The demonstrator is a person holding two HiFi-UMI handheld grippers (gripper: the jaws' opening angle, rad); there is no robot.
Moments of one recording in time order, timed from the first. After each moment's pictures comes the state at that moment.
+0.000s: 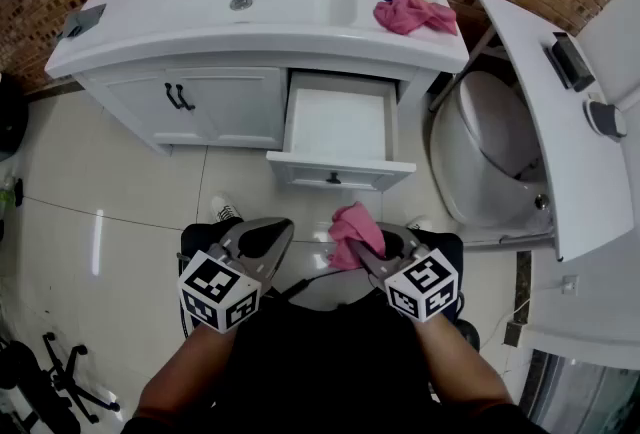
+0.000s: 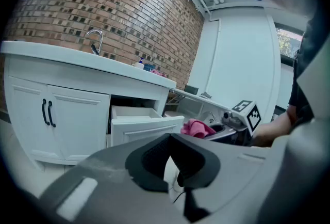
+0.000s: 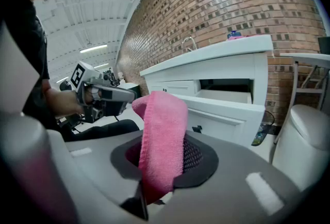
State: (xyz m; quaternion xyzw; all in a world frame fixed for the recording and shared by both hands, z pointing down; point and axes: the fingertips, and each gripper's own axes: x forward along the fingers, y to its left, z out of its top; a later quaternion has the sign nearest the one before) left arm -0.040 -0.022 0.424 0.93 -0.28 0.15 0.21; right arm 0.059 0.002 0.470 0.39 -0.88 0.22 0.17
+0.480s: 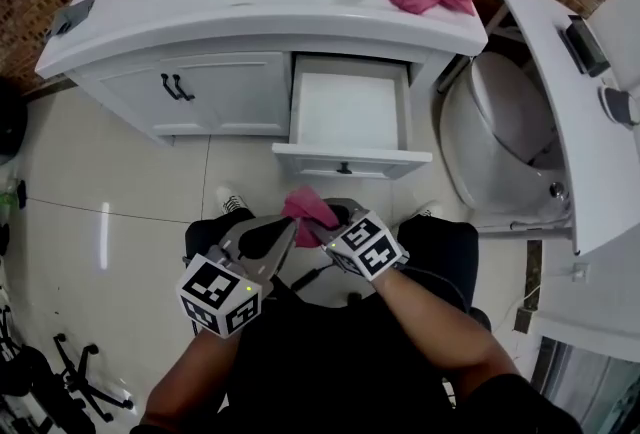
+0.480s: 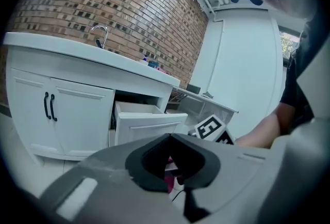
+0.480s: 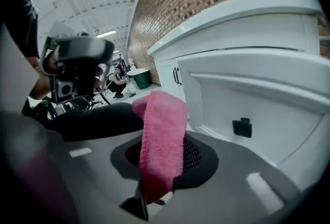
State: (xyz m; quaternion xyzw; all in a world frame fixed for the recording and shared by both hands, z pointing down) left arm -0.050 -0.035 0.438 0.93 -0.27 0.14 0.22; right arm -0.035 -0.058 0.567 0.32 -0.89 0.23 0.24
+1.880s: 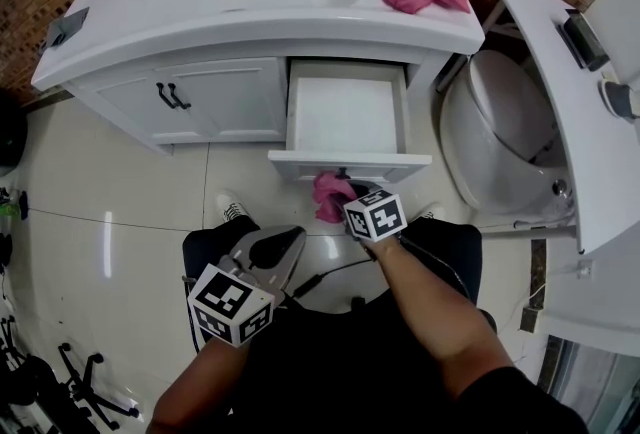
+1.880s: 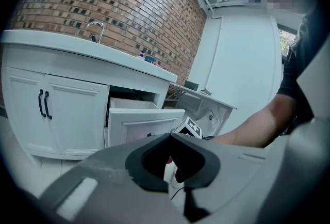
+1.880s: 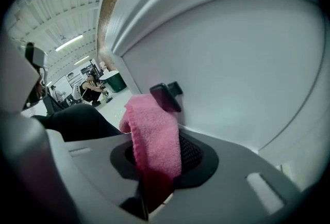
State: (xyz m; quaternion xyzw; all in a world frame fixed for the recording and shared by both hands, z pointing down) left arm -0.033 -0.030 0.451 0.93 -0.26 0.16 0.22; right arm 0.041 -0.122 0.644 0.42 -0.81 0.32 0.25
